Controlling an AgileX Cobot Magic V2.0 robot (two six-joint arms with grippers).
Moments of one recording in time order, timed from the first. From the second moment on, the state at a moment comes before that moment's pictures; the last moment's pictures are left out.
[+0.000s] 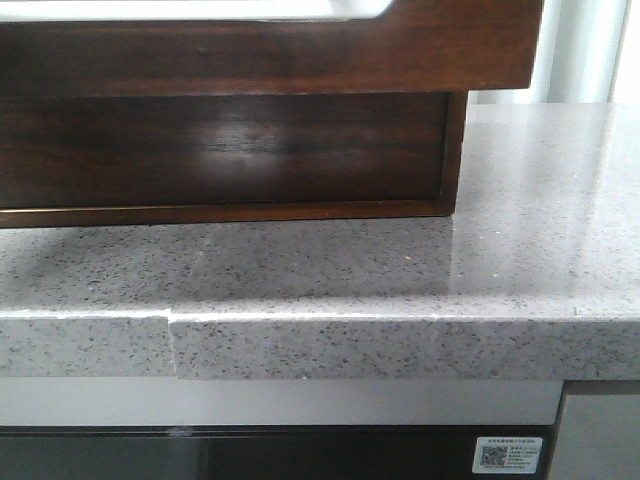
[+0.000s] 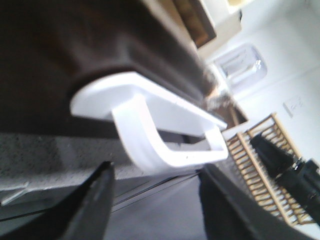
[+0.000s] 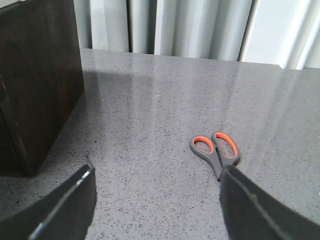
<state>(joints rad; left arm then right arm) -0.08 0.64 -0.31 -1.65 0.90 0.85 0.00 0.36 -0.52 -0.10 0.44 0.02</state>
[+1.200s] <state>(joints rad) -0.14 0.38 -0.74 -0.38 0.86 0.40 -0.31 1.35 -1.19 0.01 1.05 -0.08</state>
